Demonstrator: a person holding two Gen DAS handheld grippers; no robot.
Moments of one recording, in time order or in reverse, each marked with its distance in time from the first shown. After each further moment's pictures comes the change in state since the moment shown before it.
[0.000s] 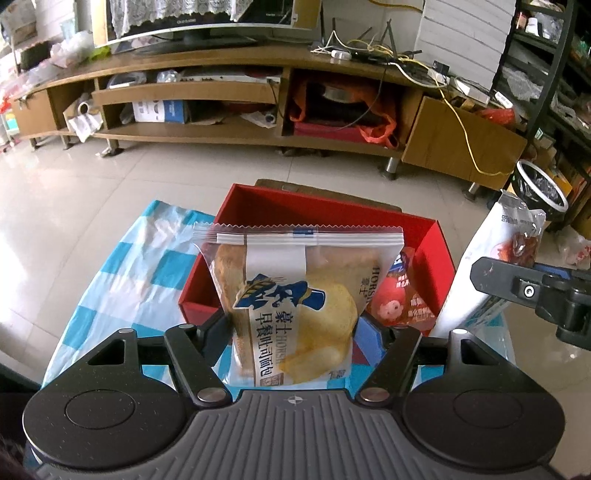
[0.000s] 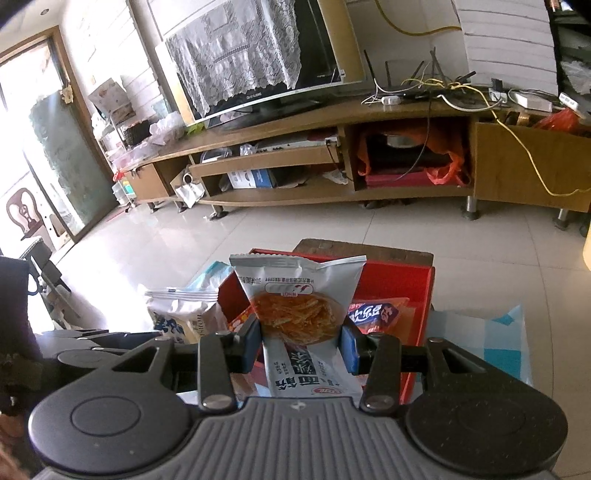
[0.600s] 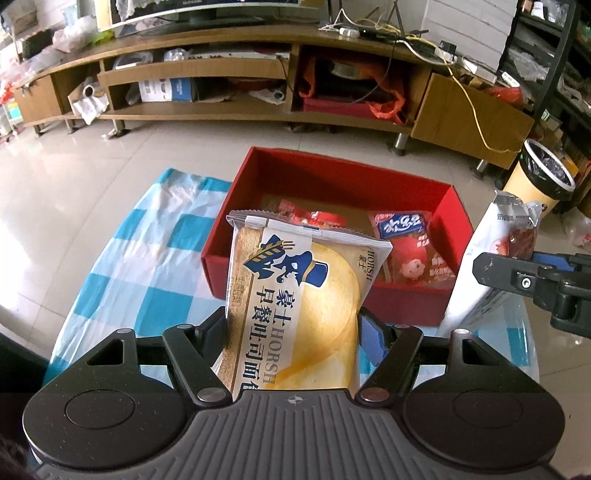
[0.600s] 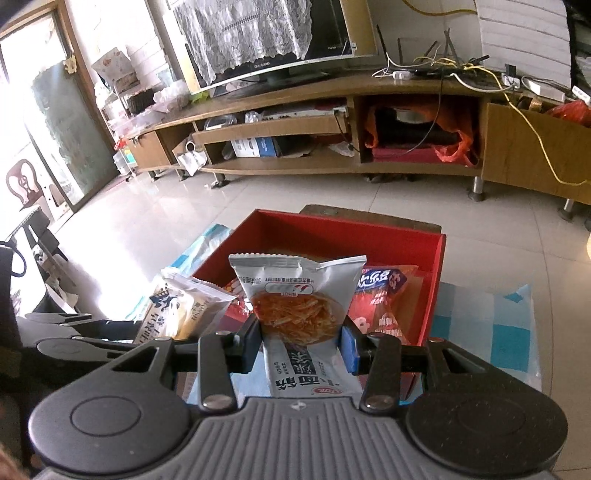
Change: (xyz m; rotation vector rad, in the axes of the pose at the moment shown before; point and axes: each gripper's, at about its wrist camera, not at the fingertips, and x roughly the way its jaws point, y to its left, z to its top) left arm 0.001 0.017 -0.025 0.012 0.059 0.019; right arm 0.014 0.007 -0.023 -0.047 0.083 -0.005
